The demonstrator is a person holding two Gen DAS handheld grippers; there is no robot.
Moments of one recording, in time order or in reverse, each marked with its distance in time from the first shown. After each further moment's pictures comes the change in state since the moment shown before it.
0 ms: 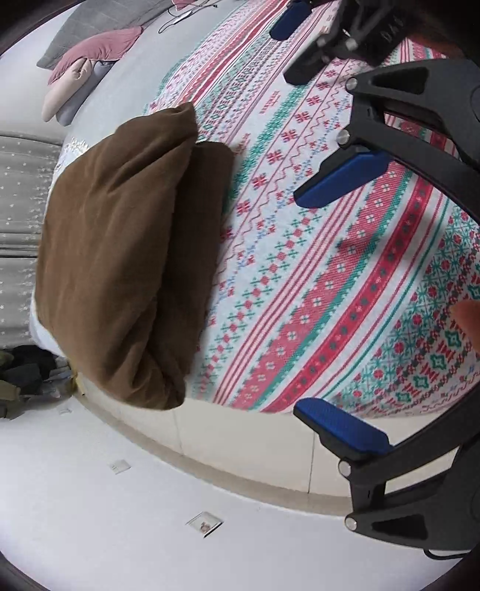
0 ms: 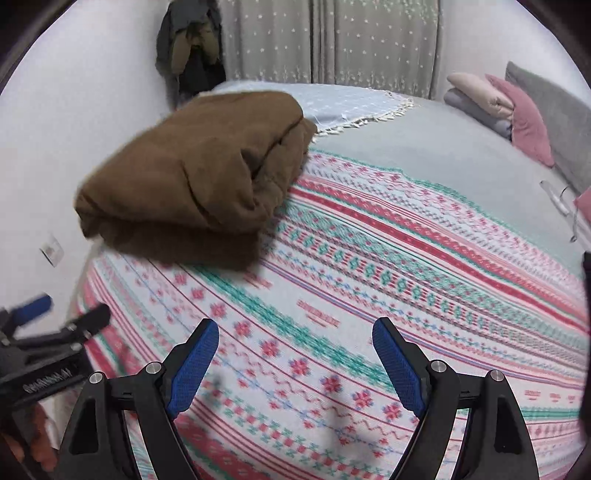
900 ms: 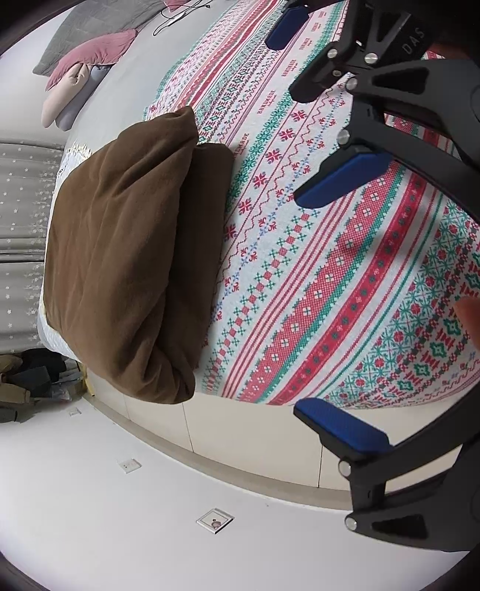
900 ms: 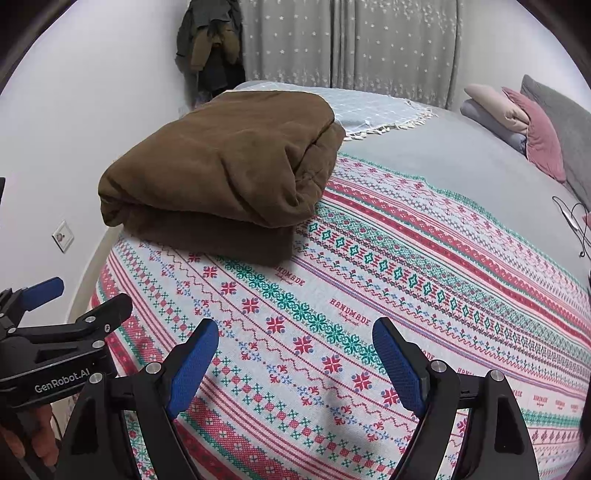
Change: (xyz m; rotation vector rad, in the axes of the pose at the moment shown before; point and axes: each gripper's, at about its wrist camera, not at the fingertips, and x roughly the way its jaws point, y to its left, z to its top) left arm -0.010 -0.001 -0.002 0.029 -0.043 0.019; right arm -0.002 0.016 -0.005 -0.035 -0.021 0.065
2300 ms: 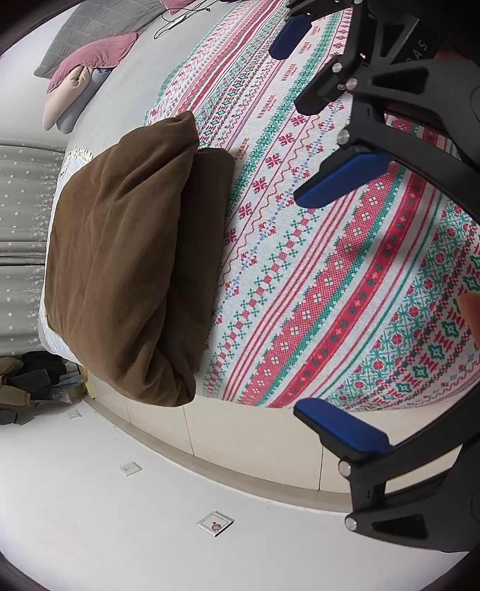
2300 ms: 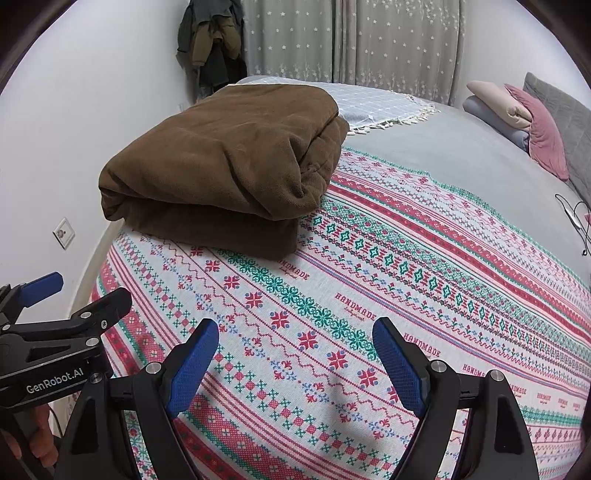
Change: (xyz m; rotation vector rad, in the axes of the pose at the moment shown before) left arm -0.003 -0.002 -0.001 -0.004 -0.002 -0.009; right arm 0.006 0.006 -0.002 0.003 0.016 -0.001
